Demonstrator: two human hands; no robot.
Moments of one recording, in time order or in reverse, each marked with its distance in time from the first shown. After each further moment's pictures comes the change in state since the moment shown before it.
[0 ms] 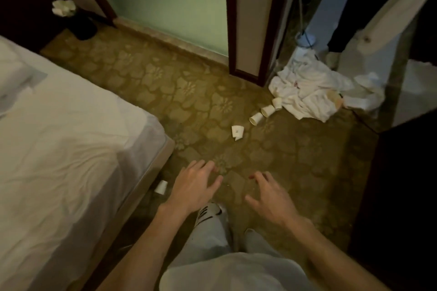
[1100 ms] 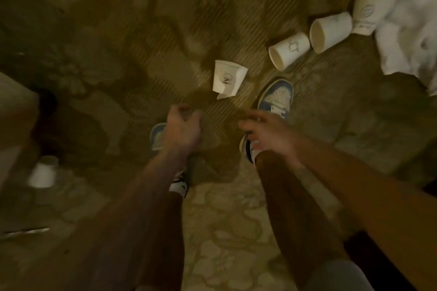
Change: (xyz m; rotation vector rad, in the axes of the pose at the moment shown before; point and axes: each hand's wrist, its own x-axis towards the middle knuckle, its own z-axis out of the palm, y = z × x) left_hand 0.541 -0.244 0.453 -1.075 -0.196 -1.286; right_hand 0.680 0.287 0.142 0.558 -0.621 0.697
